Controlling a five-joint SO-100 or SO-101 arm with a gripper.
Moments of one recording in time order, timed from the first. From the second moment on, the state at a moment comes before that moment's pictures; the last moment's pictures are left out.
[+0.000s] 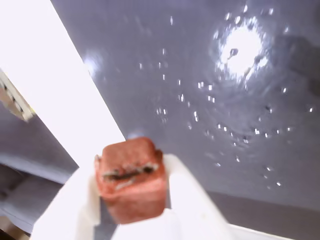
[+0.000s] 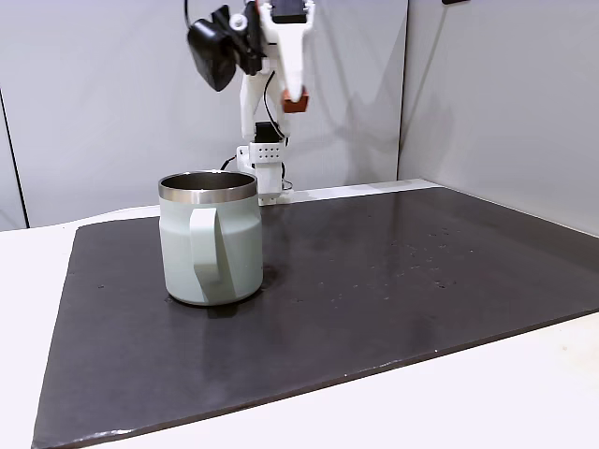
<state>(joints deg) 12.7 86.5 46.4 94.0 3.0</state>
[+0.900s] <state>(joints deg) 25.6 60.0 19.0 98.8 0.8</state>
